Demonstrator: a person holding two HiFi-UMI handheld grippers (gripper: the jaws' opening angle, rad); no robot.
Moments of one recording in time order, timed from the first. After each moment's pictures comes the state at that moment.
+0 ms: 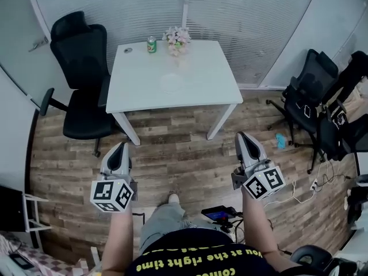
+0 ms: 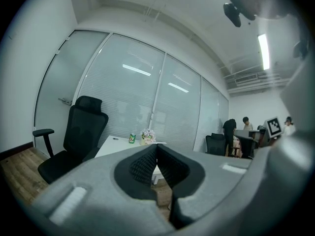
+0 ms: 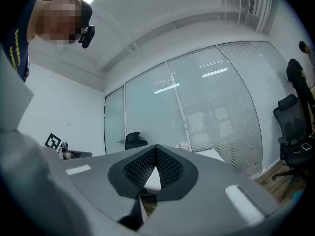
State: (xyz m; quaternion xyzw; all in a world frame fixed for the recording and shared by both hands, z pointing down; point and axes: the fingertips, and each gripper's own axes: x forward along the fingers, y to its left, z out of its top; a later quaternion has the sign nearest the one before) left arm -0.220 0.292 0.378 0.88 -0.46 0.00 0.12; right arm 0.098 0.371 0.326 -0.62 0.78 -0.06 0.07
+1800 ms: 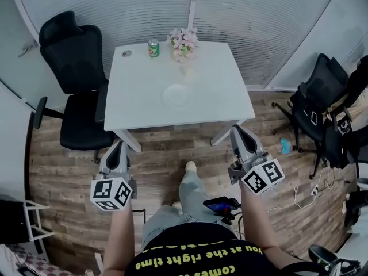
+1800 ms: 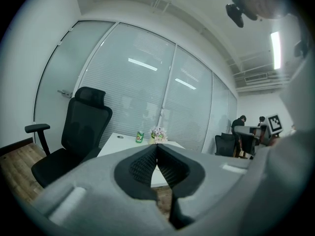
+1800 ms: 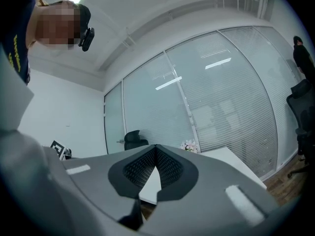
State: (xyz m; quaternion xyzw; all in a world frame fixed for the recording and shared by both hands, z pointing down) left arm -0.219 0.138 0.414 0.86 -0.48 0.01 0.15; right arm 0.092 0.200 0.341 -0.59 0.80 -0.08 0.08
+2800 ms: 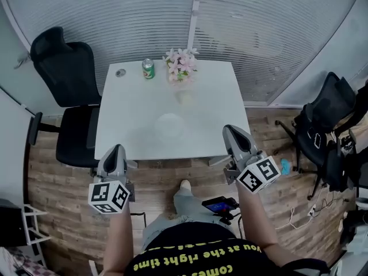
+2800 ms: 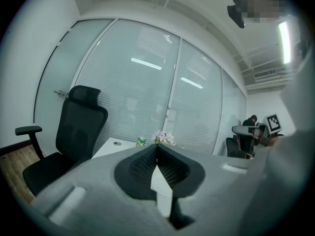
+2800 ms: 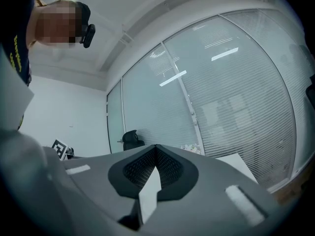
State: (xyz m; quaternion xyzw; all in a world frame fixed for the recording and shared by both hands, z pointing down) left arm -0.146 0.006 0.404 0.84 -0.52 0.01 0.14; right arm 0.162 0.039 0.335 -0.54 0.83 -0.09 0.07
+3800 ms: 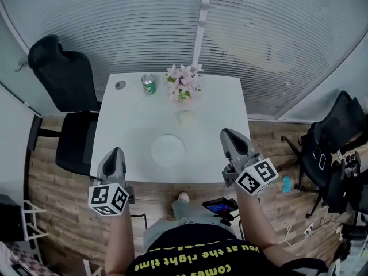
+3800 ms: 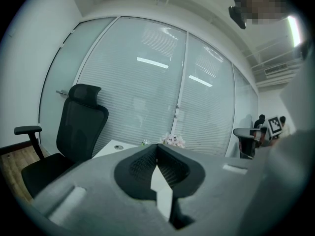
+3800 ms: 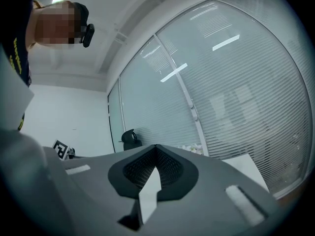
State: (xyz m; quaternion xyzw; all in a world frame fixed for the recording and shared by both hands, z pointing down) left arm -0.109 -0.088 0.407 0.82 -0.56 0.01 0.15; right arm 0.203 -0.081 0.351 -0.50 0.86 -0.11 0.07
